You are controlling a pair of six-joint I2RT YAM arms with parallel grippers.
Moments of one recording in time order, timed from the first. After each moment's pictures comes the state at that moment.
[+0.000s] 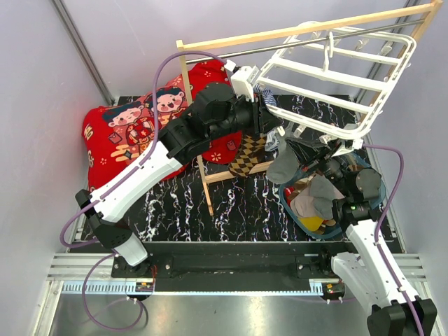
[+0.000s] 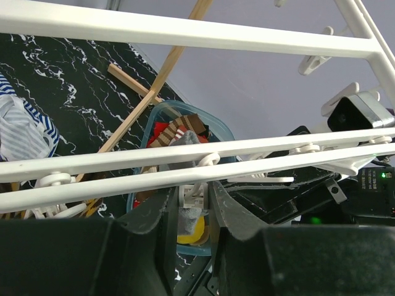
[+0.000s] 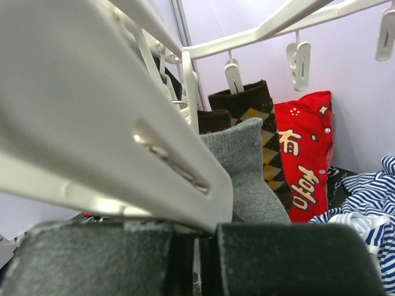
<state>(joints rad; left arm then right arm) -0.92 1.62 1.94 -0.50 0.10 -0.52 0.17 0.72 0.58 0.62 -0.59 0.51</state>
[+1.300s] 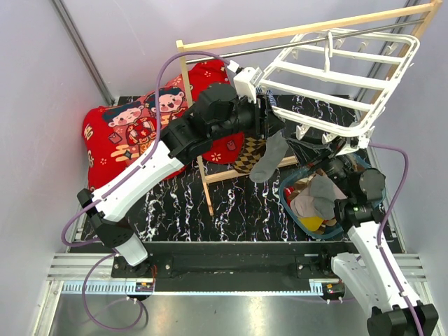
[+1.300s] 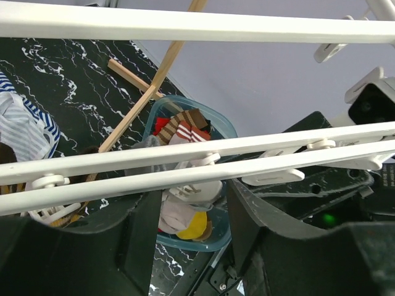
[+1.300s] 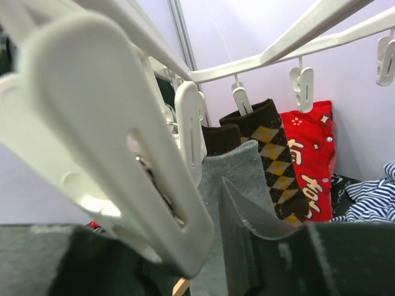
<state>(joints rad) -0.93 1.63 1.96 -0.52 0.10 -0.50 0.17 0.71 0.62 0.60 -0.57 0.55</state>
